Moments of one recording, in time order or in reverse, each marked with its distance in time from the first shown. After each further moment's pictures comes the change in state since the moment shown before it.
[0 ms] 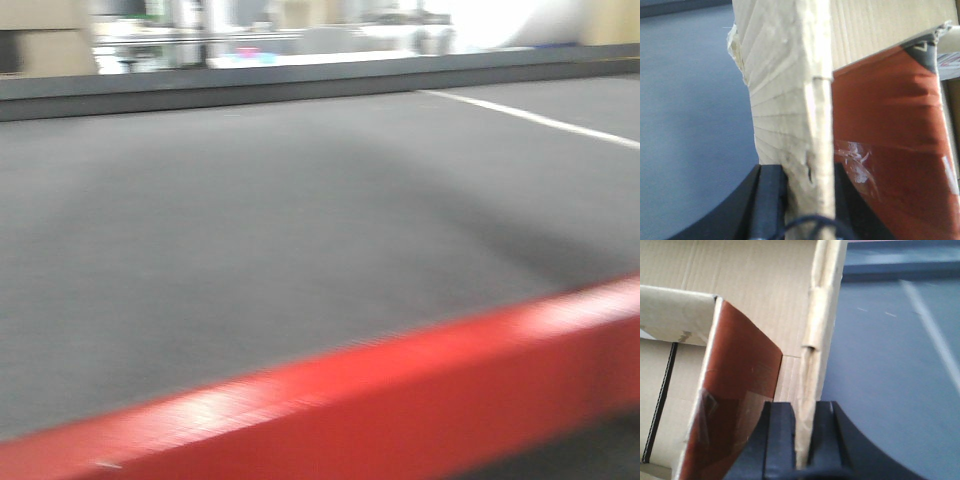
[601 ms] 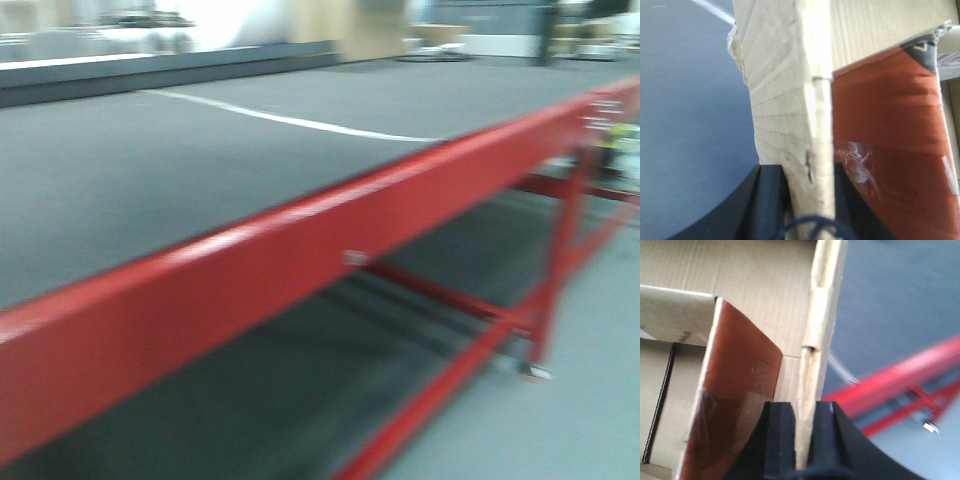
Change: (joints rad) left arm 0.000 0.002 0.000 0.000 0.000 0.000; right arm 0.000 0.000 0.000 0.000 0.000 0.000
